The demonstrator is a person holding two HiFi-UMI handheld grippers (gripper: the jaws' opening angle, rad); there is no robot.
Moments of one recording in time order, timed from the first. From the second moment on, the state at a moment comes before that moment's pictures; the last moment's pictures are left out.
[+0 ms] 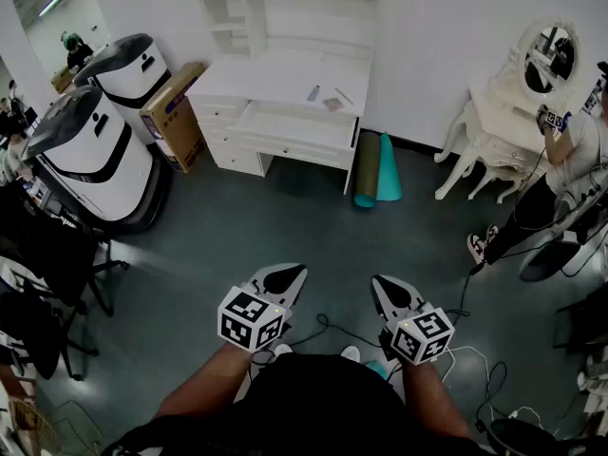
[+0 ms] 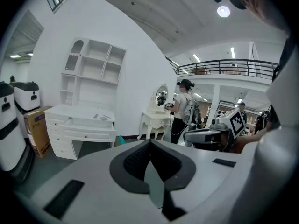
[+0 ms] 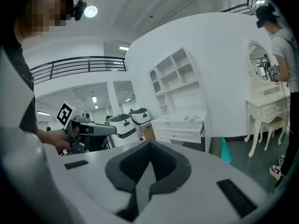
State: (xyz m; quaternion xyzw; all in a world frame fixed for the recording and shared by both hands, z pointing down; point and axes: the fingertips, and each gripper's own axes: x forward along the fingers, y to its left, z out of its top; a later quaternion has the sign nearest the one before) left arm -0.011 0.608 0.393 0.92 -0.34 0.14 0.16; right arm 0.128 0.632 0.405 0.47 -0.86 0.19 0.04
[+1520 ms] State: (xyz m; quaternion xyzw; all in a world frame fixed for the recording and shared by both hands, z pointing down) left arm 0.071 0.646 0.437 0.87 -0.40 0.17 0.21; right arm 0.241 0.660 0.461 0.43 -0.87 0.22 0.08
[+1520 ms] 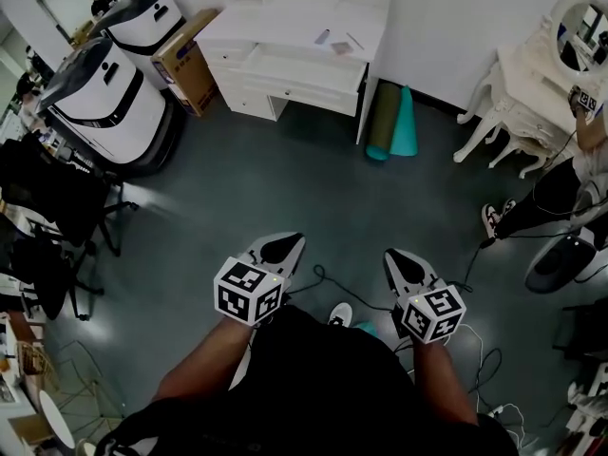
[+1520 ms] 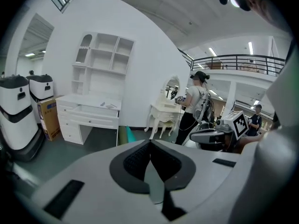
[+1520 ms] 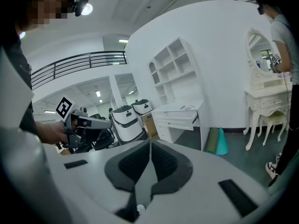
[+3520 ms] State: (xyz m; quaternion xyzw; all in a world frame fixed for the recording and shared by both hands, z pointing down) left arm 0.003 0.414 0.450 0.89 -0.36 0.18 0.22; right arm 0.157 0.435 0.468 0.44 -0.86 0.24 0.11
